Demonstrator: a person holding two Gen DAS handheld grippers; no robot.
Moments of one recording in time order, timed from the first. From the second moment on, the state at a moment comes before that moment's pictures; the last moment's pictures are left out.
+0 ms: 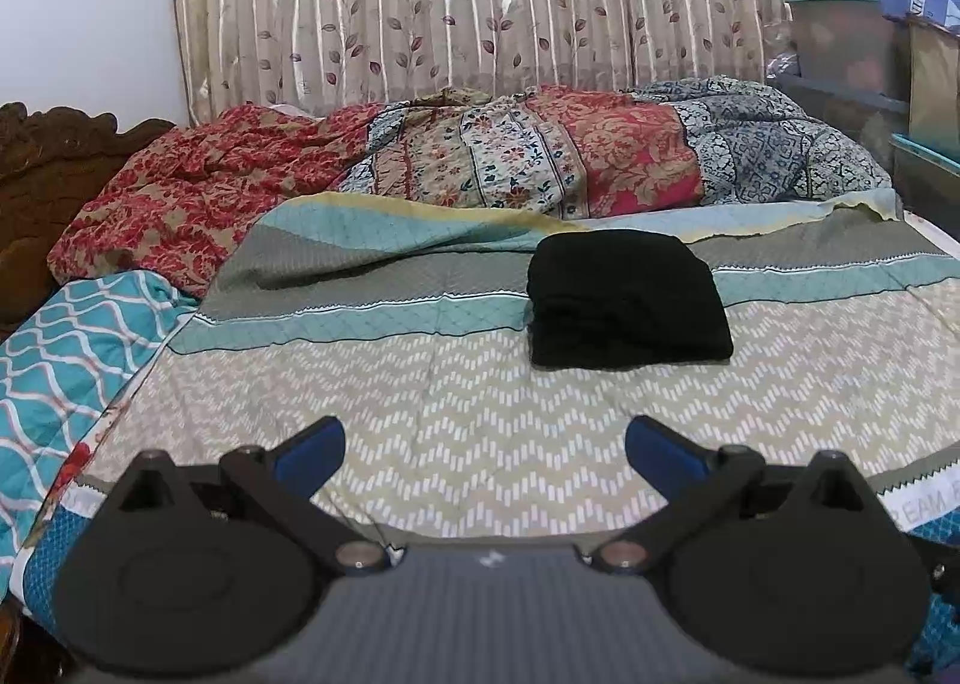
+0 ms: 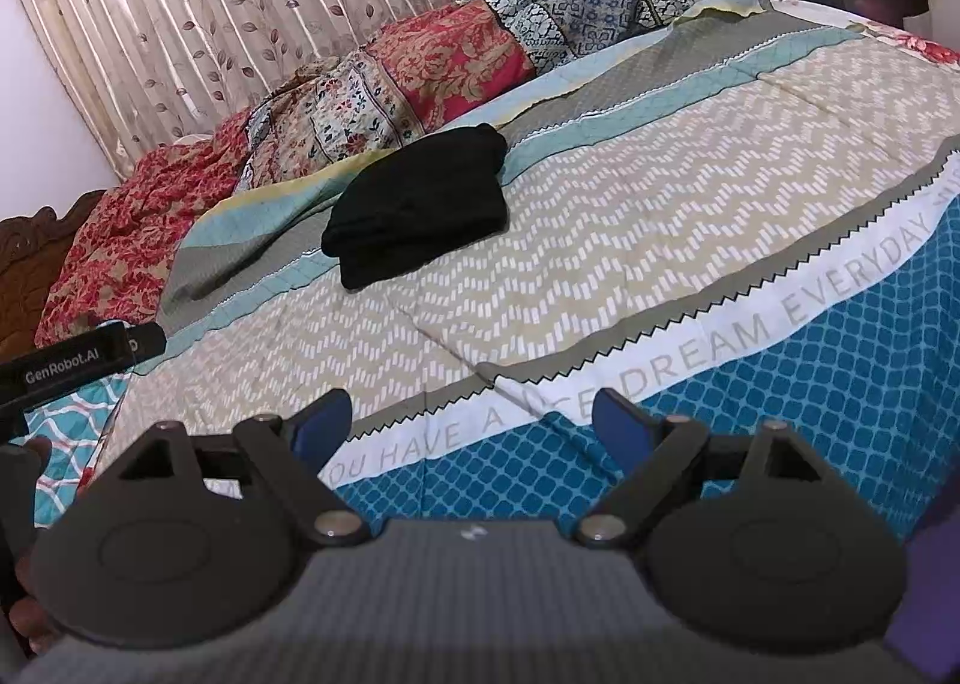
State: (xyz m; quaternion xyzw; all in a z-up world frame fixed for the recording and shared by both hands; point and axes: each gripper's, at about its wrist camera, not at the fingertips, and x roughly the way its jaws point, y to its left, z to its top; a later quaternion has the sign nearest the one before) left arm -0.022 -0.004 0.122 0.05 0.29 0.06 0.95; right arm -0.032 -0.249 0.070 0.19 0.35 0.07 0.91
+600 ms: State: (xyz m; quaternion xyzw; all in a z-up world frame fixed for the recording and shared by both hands) left arm -0.020 0.004 0.117 0.02 0.32 0.05 0.94; right arm -0.032 -0.248 0.067 0.20 0.36 0.07 0.91
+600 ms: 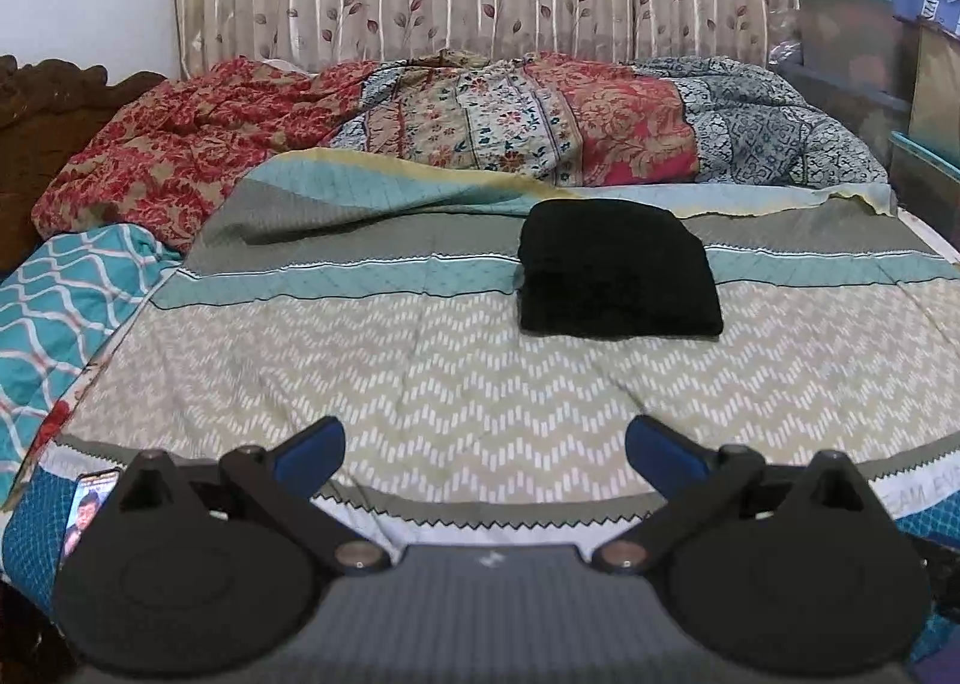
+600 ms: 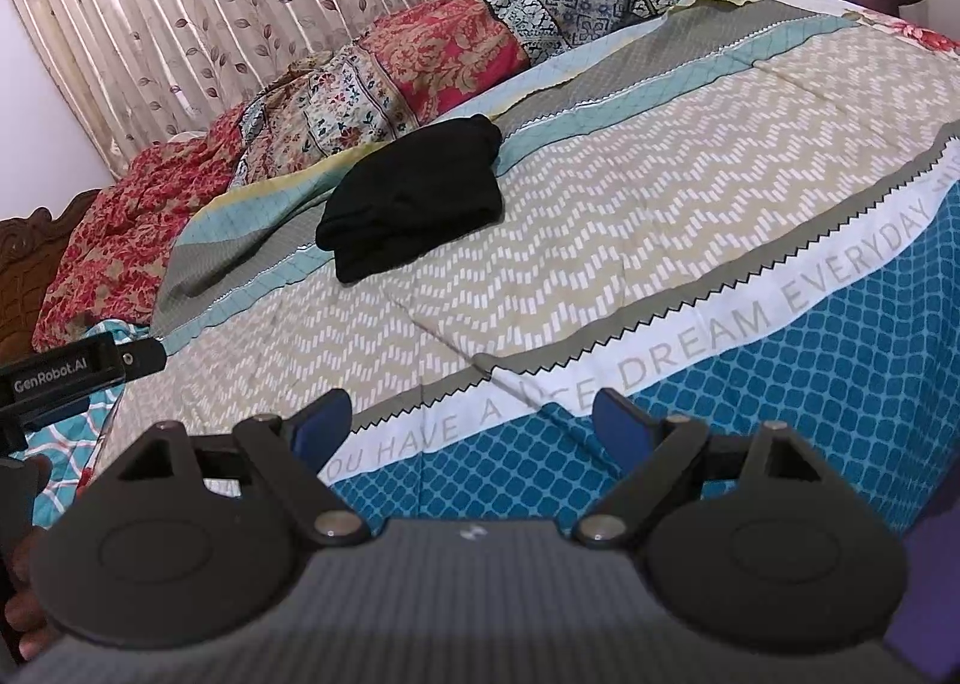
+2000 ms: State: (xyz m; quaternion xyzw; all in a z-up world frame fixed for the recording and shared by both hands) left arm -0.011 0.003 0.087 0.04 0.41 0.06 0.91; right arm -0.033 -0.237 0.065 0.19 0.37 0.07 0.91
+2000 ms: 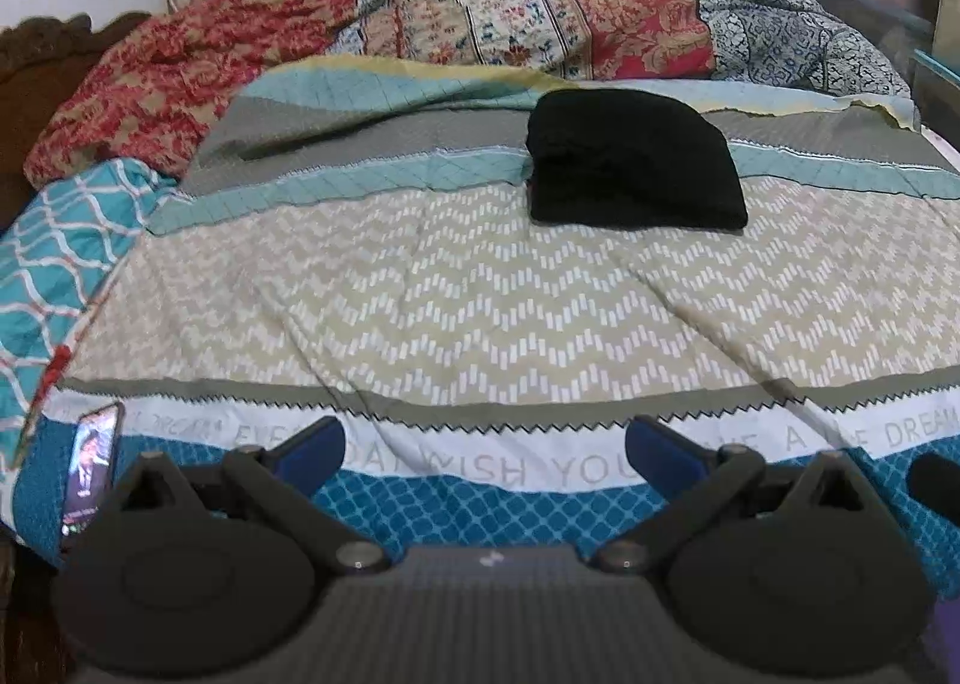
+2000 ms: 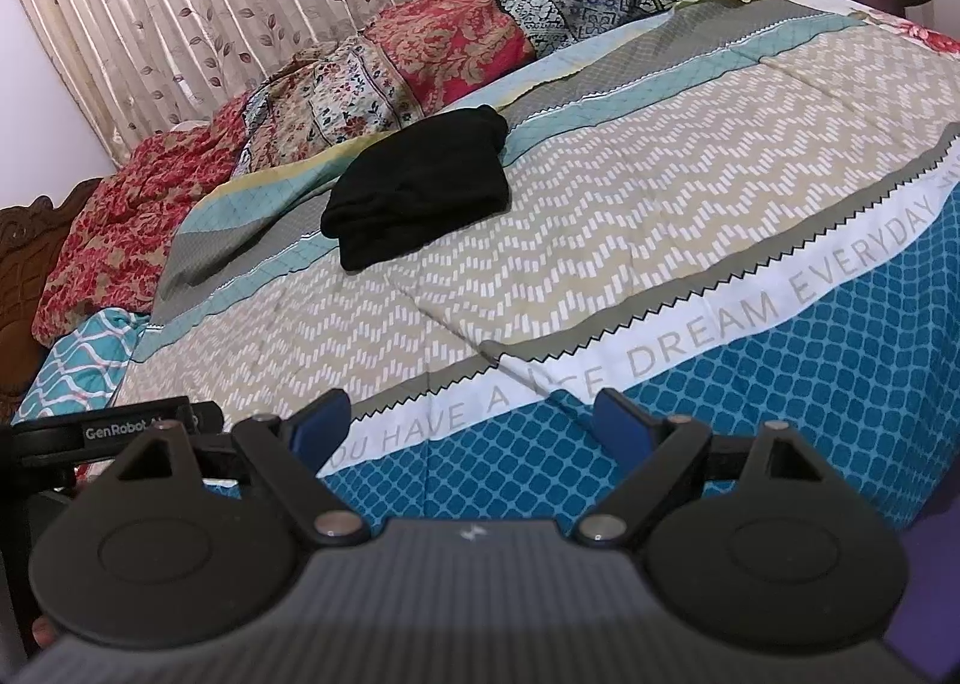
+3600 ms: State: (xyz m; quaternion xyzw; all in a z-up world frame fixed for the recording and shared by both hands) left arm -0.016 0.011 0.094 0.03 0.38 0.06 0.92; right arm -0.034 -0.236 0.075 0.18 0.36 0.06 0.91
